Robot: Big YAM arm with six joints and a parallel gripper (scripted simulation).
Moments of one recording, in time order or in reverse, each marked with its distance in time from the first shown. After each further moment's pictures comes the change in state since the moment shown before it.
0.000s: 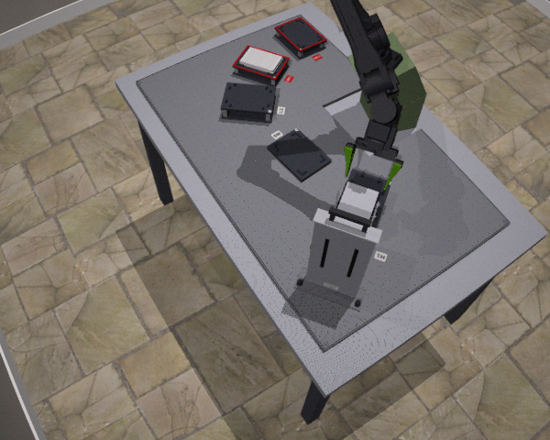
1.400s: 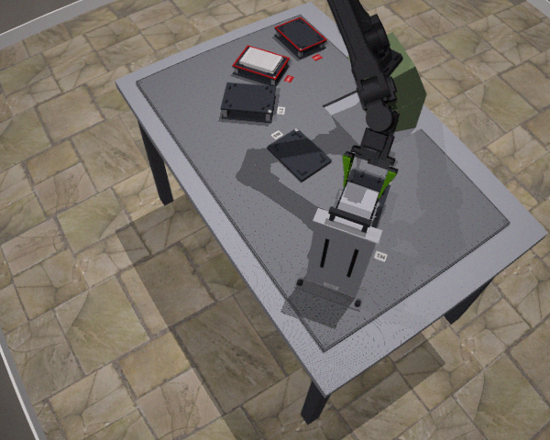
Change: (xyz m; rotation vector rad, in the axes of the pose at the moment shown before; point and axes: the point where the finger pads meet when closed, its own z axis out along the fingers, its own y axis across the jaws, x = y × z) arm -0.022 -0.001 0.020 0.003 -0.005 0.005
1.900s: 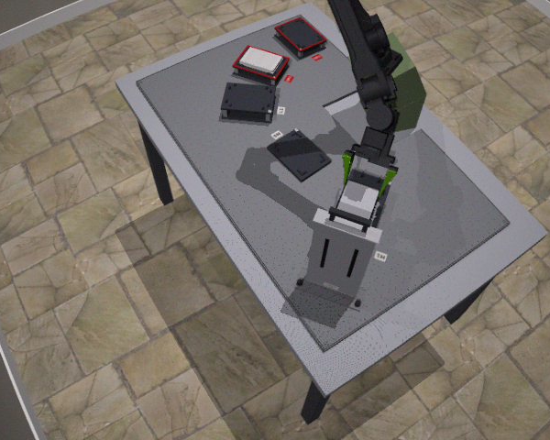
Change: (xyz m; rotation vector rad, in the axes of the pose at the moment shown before) arm 0.003 -0.001 -0.003 0.001 0.001 -0.003
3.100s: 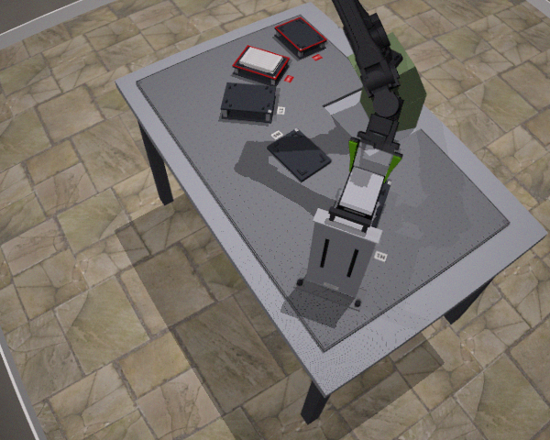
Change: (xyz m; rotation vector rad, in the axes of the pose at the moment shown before) arm 0.031 0.000 -0.031 -0.002 0.004 -0.011
